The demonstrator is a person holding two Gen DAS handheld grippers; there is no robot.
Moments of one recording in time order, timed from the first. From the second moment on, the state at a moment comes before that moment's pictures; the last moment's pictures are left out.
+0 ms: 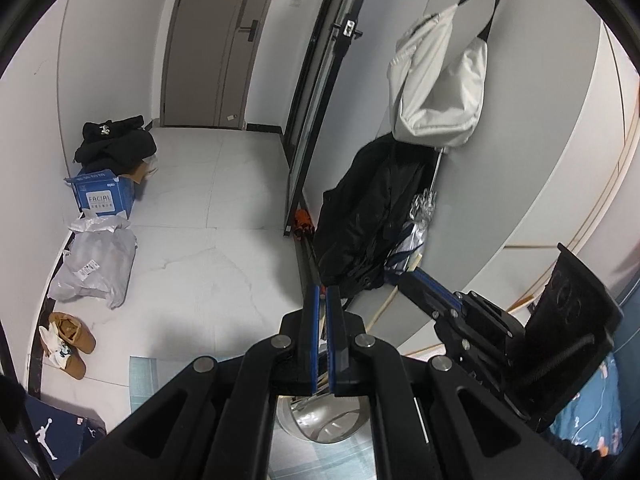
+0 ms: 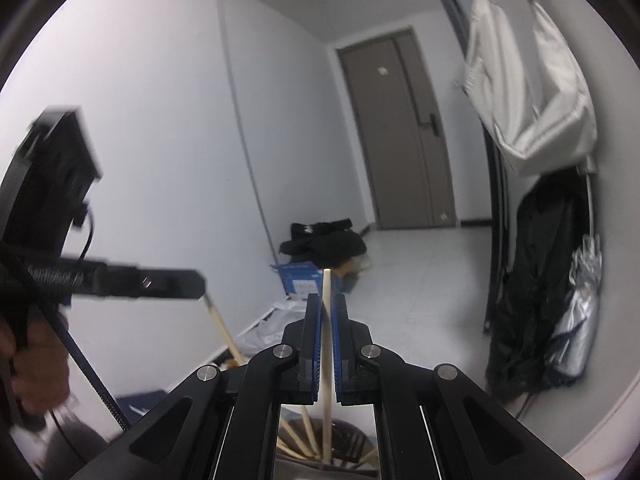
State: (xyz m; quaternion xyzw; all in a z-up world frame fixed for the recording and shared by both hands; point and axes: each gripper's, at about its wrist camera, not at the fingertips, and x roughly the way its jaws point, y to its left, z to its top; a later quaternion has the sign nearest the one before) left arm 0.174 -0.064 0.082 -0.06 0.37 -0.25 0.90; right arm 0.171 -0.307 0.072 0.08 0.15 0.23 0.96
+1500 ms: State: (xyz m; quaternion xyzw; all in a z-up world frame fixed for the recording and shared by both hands) left arm 0.142 -0.031 0.051 -0.11 0.35 -0.18 0.91; right arm 0.113 -0.294 0.042 0.06 0.22 0.22 0.95
